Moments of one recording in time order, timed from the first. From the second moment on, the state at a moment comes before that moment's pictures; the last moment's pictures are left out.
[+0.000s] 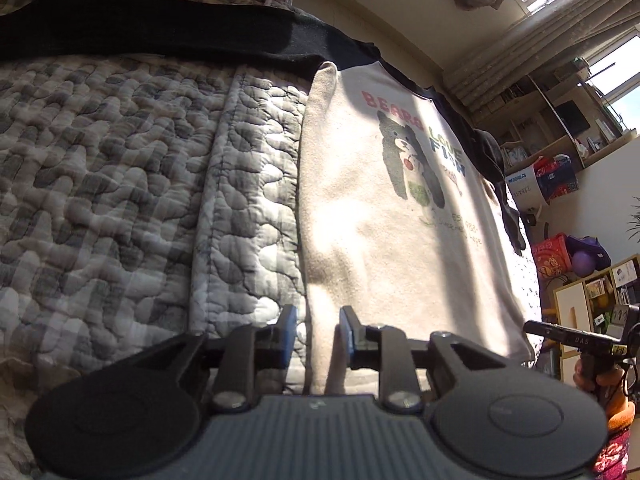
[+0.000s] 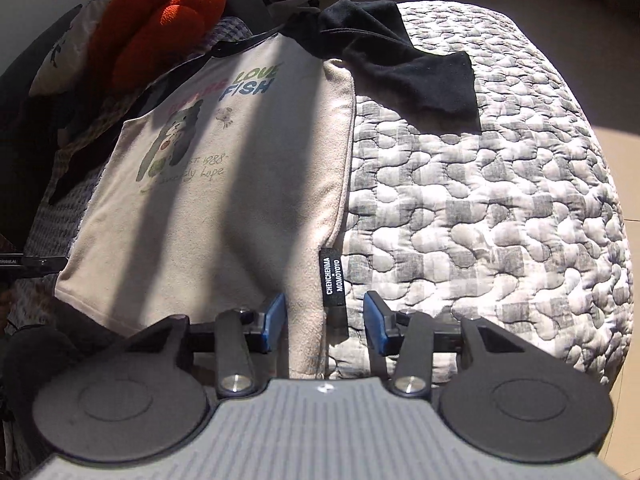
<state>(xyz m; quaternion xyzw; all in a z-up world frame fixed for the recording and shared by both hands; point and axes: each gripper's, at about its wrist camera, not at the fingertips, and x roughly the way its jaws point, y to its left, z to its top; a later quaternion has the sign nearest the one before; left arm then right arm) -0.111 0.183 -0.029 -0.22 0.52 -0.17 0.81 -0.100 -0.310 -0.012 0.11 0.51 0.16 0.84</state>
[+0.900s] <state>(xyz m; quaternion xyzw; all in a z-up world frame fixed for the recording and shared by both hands) -0.109 0.154 0.017 -0.07 0.43 -0.12 0.89 -0.095 -0.293 0.019 0.05 0.44 0.15 0.88</state>
